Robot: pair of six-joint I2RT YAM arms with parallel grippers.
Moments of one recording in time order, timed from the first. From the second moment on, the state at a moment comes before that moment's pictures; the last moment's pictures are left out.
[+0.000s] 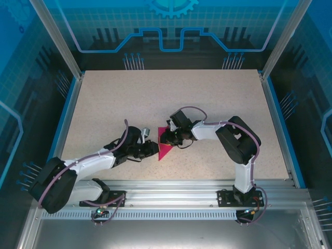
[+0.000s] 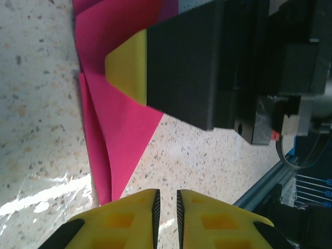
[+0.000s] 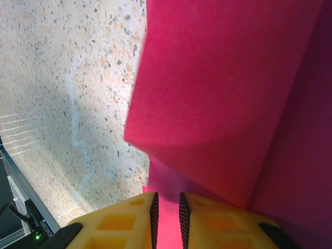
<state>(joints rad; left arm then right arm) -0.57 1.25 0.45 0.05 0.41 -0.93 0.69 1.94 1.05 -0.11 -0.47 0.81</state>
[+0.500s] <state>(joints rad) -0.57 1.47 0.49 0.22 0.42 -0.96 0.69 1.94 1.04 -0.09 -0.47 0.83</state>
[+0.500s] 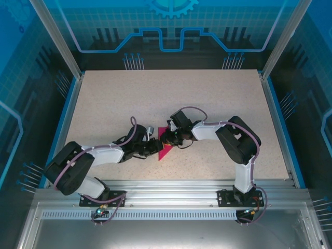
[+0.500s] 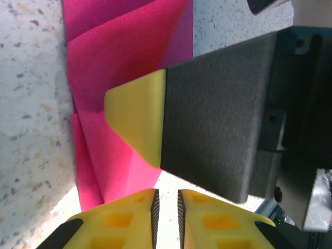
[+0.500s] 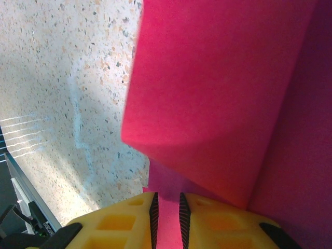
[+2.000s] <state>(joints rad) -0.60 1.61 0.50 0.27 0.35 -1.03 0.64 1.94 1.01 -0.07 -0.50 0.80</state>
